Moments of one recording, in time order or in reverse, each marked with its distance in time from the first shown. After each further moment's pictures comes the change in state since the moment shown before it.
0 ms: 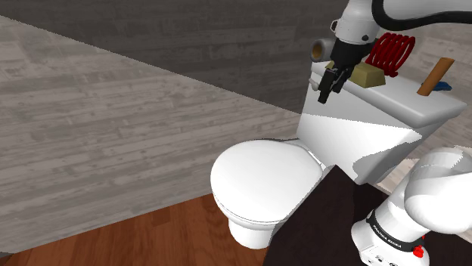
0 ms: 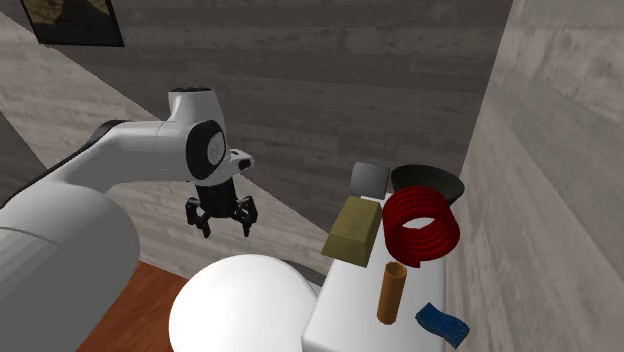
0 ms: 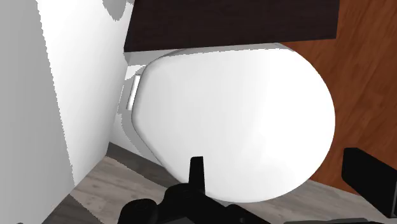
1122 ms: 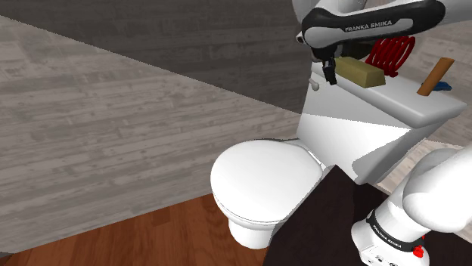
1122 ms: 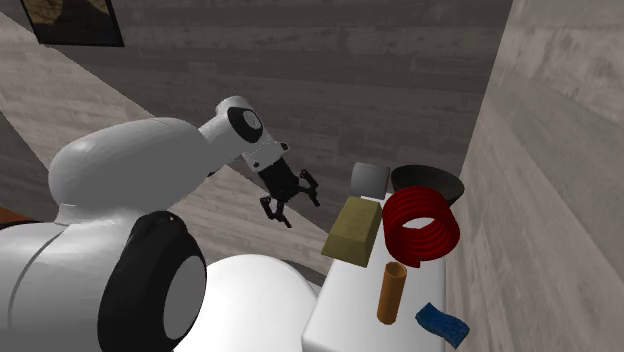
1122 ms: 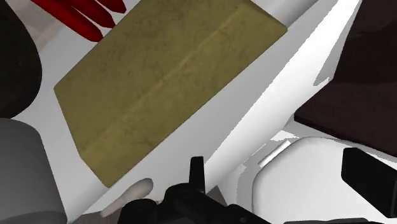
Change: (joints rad) arm -0.040 0.501 -0.040 0.317 -0.580 -0.123 -0.515
